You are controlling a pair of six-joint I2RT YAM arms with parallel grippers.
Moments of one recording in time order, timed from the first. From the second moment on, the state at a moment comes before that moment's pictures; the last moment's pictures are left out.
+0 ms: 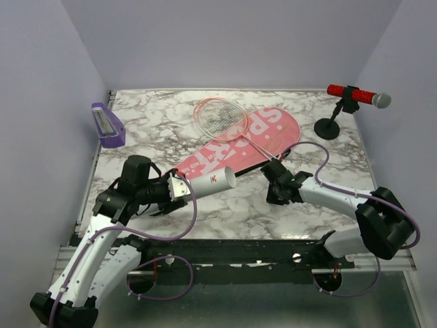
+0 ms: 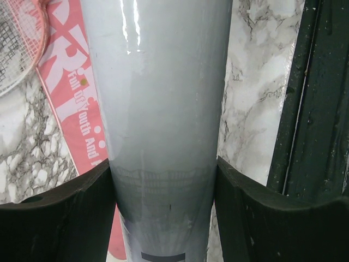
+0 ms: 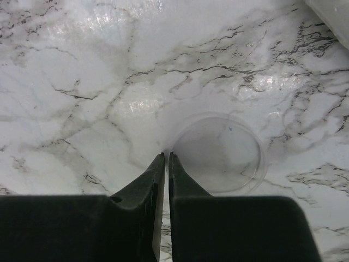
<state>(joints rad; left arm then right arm) -0.36 0.71 0.77 -0.83 0.68 0.83 0.69 1.39 0.69 -0.50 0.24 0.84</state>
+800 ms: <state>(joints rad) -0.36 0.64 0.65 -0.70 0.77 0.87 0.69 1.02 1.16 -0.55 -0.44 0.67</state>
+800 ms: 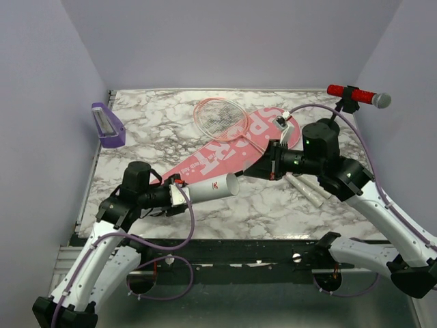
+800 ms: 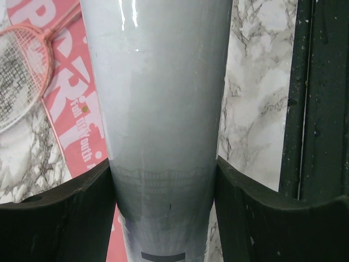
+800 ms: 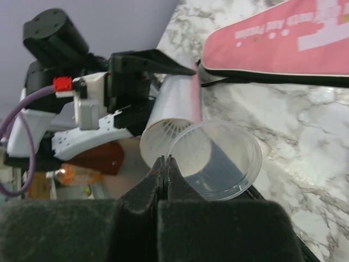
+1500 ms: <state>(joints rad) -0.36 0.61 0.65 -0.58 0.81 0.75 0.69 1.00 1.09 -0.24 -0.72 0.78</state>
